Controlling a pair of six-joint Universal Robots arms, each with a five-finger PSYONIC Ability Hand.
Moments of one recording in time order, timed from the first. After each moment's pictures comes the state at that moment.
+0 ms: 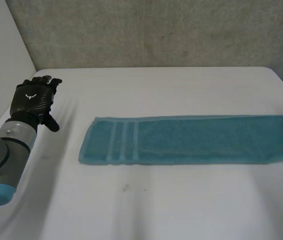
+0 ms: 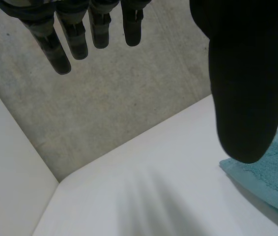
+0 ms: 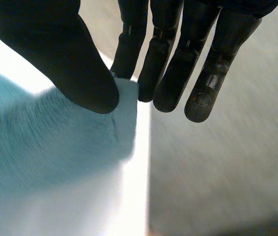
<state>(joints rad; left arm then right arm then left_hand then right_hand) 4.51 -1.82 -1.81 3.61 -1.53 3.35 1.34 -1.06 1.34 -0.09 1.35 2.67 0.18 0.16 0.17 0.17 0.03 0.96 1.18 1.19 1.19 0.98</state>
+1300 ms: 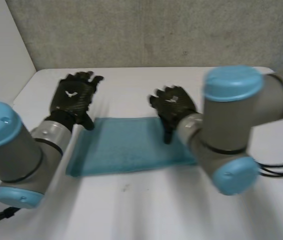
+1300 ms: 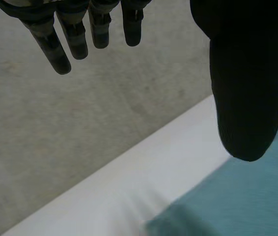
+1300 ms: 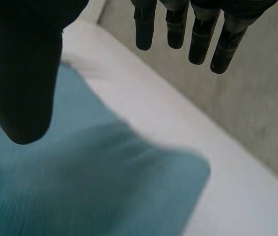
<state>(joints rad) 4.27 -1.90 -1.71 3.62 -1.53 3.35 2.21 -1.00 1.19 0.09 1.58 2.82 0.18 0.16 0.17 0.17 0.02 0.20 0.22 0.22 0.23 0.07</state>
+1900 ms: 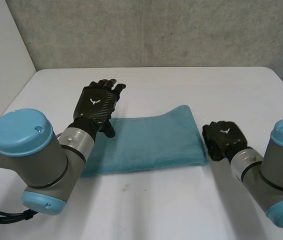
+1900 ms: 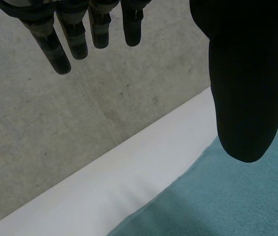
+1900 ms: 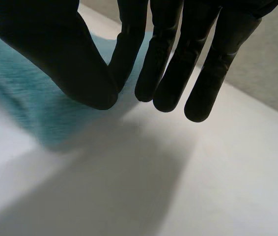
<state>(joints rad) 4.16 -1.97 -1.64 3.60 -1.58 3.32 1.87 -1.11 1.78 -0.36 1.40 2.88 0.18 0.16 0.17 0.17 0.02 0.99 1.18 1.18 1.19 0.99</state>
